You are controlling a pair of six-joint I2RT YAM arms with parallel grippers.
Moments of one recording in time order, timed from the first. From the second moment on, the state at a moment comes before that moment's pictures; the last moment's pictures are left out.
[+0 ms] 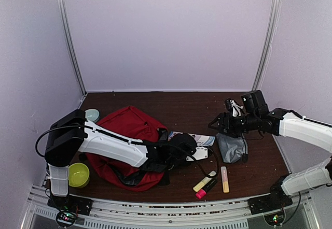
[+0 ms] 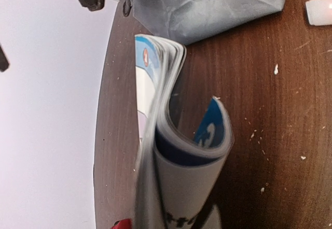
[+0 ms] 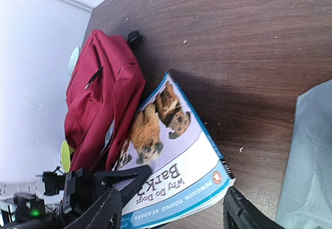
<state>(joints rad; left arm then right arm) -1.28 2.04 1.30 0.10 -0.56 0.72 0.51 1.21 0.82 -0.31 -0.38 0.68</state>
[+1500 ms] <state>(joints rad) -1.26 1.48 1.45 -0.48 -0.16 0.21 0.43 1.03 1.06 -0.31 -0.21 0.53</state>
